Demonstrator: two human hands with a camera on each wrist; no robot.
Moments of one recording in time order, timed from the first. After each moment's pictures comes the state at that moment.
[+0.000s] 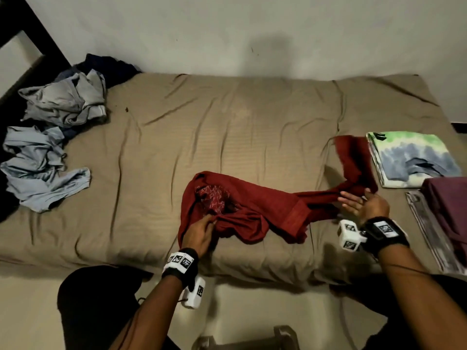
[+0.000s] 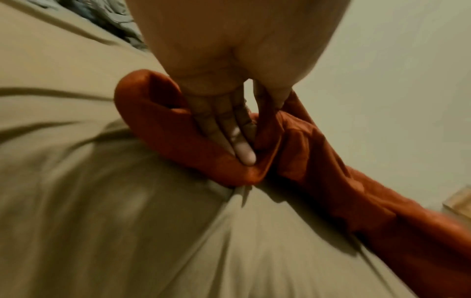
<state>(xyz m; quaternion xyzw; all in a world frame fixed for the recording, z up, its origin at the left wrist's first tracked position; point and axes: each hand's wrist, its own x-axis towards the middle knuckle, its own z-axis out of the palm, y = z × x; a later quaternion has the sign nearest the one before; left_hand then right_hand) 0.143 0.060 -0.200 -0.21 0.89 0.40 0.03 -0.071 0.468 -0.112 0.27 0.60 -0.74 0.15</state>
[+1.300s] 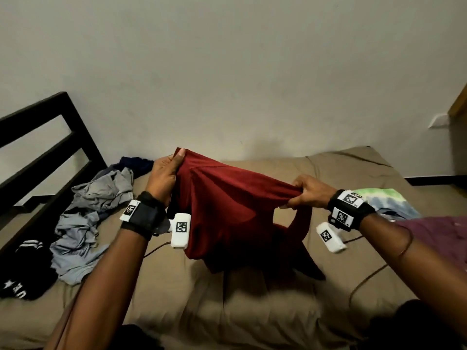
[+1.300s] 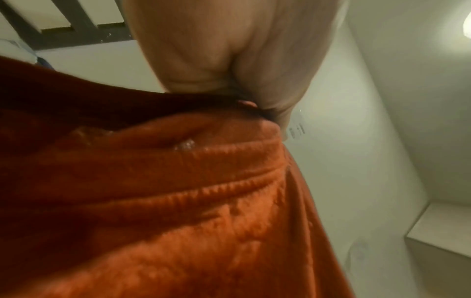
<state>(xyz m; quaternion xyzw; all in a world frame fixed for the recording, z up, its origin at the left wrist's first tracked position) 0.081 0.003 0.191 -0.05 0.69 0.69 -0.22 -0.037 0.354 0.160 -0.32 0.86 -0.36 0.19</state>
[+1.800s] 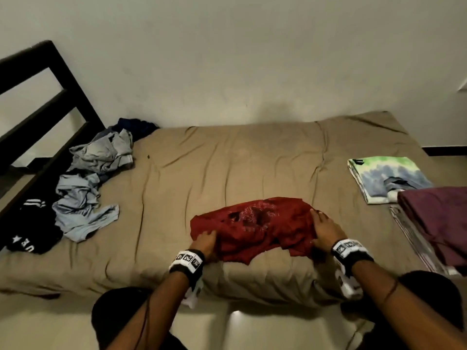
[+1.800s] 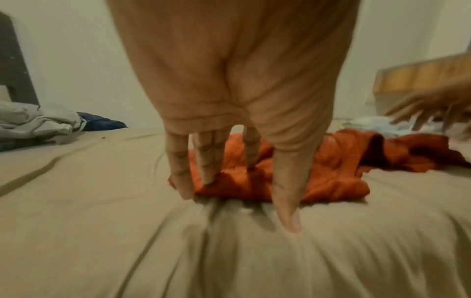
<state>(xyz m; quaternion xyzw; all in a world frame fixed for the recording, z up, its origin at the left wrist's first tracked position) 0.144 0.060 -0.101 -0.12 0.95 0.14 0.25 -0.006 0.424 -0.103 -0.17 0.97 0.02 0.18</state>
